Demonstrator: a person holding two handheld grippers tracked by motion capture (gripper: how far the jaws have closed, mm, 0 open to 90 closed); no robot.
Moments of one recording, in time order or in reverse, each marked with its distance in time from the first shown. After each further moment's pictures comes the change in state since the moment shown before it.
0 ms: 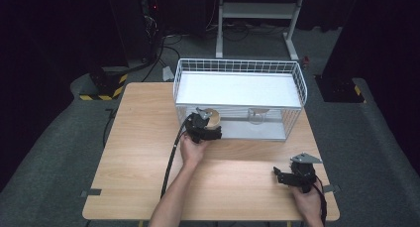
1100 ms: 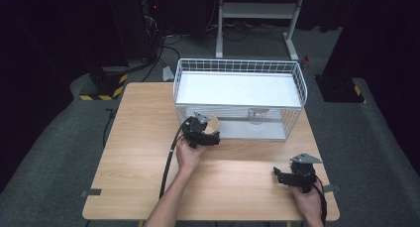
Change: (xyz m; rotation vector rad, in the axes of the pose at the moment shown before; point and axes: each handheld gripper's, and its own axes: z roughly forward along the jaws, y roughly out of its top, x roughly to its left) left arm -0.002 -0.005 -0.025 0.028 -0.023 0.029; right arm 0.000 0.000 0.000 -0.002 0.002 -0.005
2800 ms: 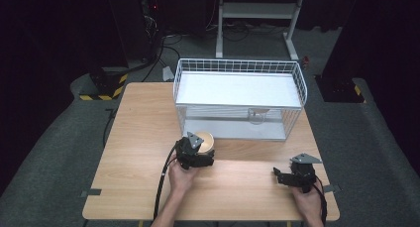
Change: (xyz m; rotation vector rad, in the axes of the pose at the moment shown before) left arm -0.012 -0.057 -0.039 -0.036 -0.002 0.041; right arm 0.000 0.000 0.000 -0.001 0.006 -0.010
